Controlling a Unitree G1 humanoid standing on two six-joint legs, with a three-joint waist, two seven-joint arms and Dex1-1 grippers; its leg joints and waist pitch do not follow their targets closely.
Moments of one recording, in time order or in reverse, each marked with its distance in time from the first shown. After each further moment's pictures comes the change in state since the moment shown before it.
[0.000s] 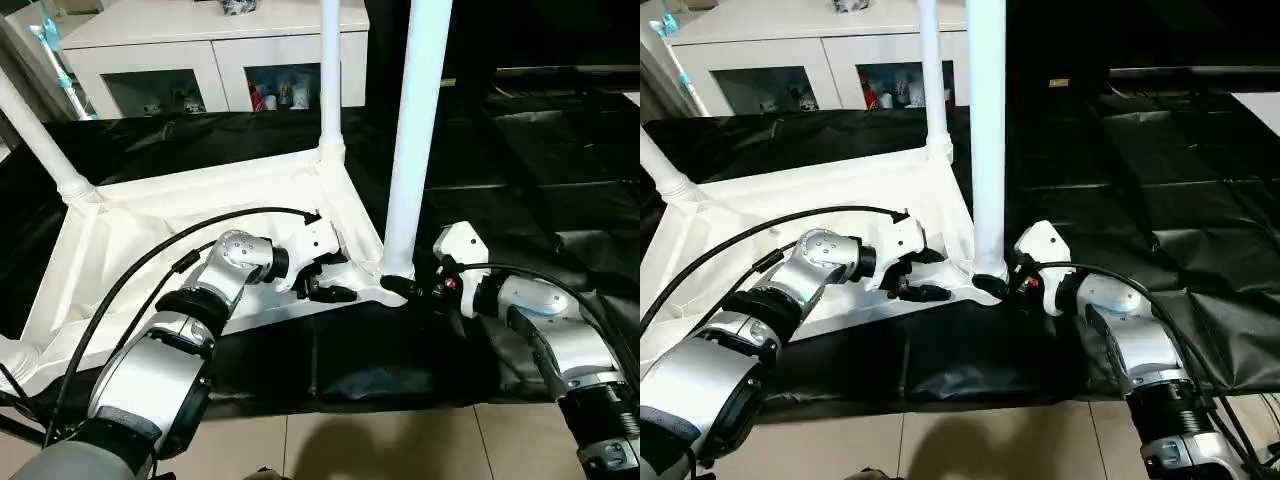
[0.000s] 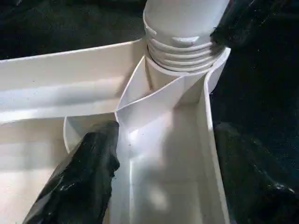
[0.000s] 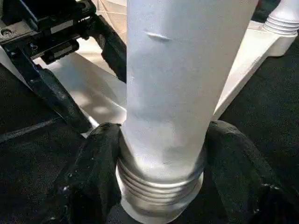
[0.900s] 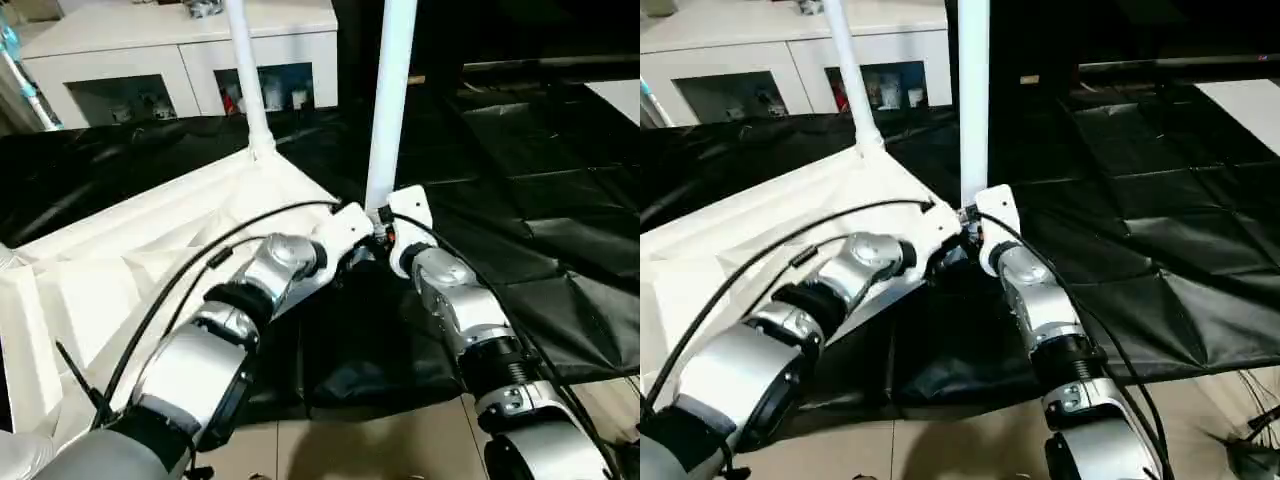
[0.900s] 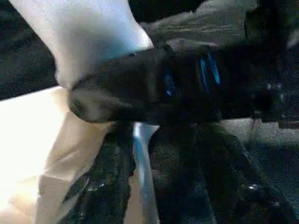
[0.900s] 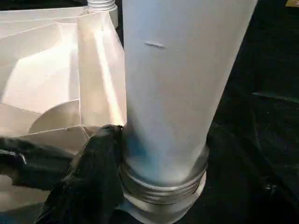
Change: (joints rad) left arm -0.098 -0.157 0.031 0.091 0.004 0.193 0.390; right arm -0.236 0.369 -0.046 0.251 -0.141 0.146 -0.660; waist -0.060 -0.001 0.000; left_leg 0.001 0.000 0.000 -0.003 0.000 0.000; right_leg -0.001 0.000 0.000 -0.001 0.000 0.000
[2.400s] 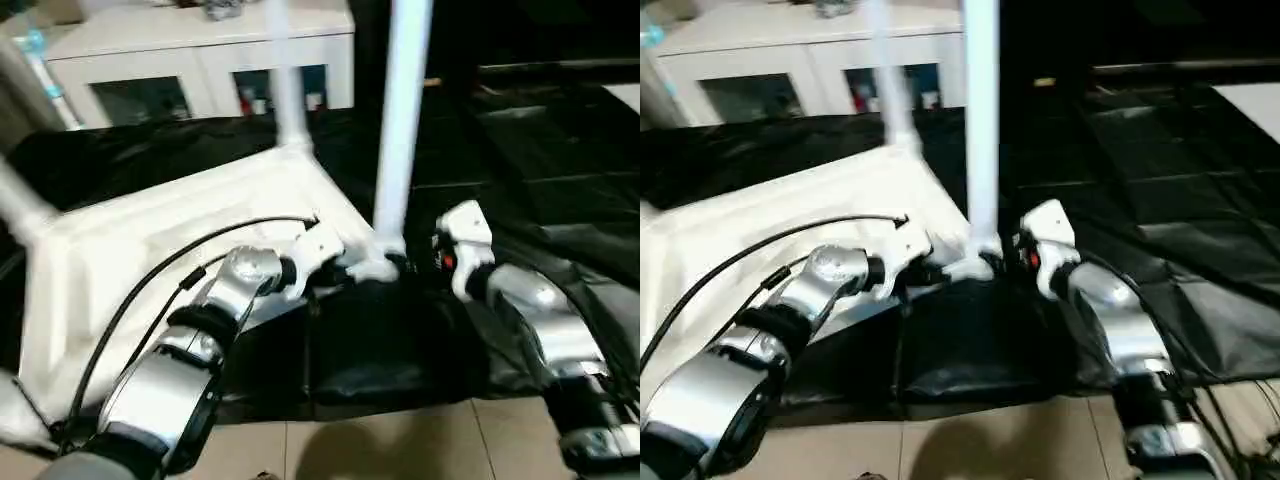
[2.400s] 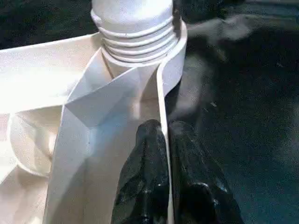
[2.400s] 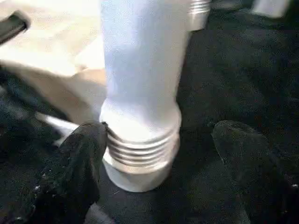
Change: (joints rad) left arm 0.177 0.123 -0.017 -0.148 -0.024 -0.158 -0.282; right arm 0.206 -0.303 0.015 -0.247 0.095 -0.043 0.461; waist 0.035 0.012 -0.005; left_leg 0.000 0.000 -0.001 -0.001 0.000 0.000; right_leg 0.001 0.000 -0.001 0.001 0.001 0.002
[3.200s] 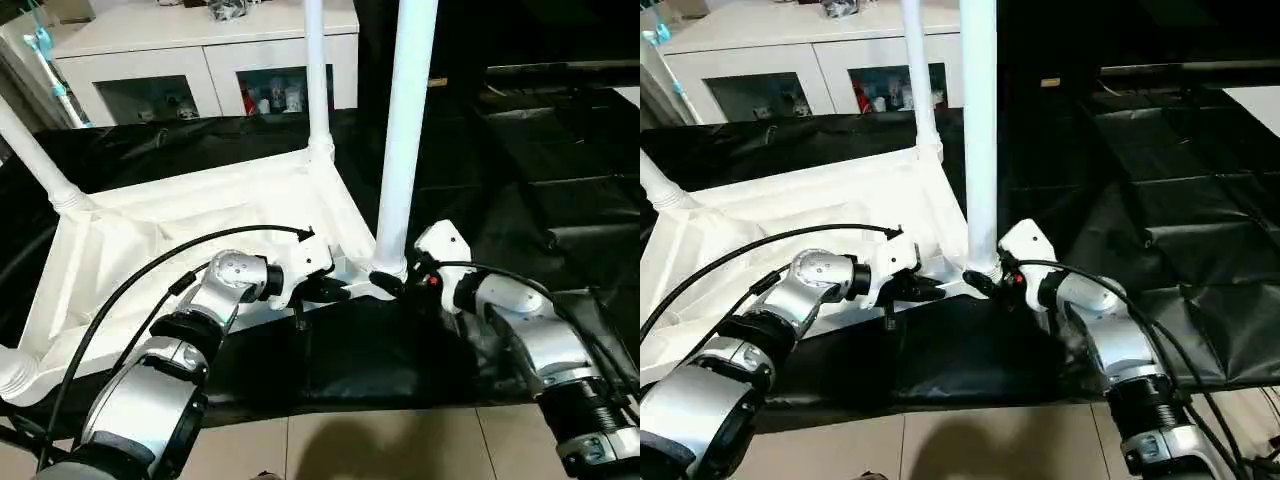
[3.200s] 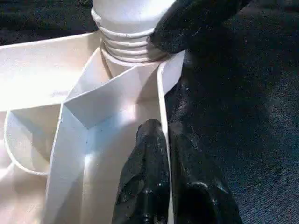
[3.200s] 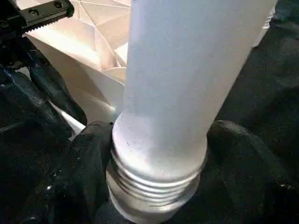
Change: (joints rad) left arm 0.038 0.033 -0.006 -0.047 -0.020 -0.033 -0.127; right arm 0.003 -0.004 0.070 0.029 -0.038 -0.105 0.065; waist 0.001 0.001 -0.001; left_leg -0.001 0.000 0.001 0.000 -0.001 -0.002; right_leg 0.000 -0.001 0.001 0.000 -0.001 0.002
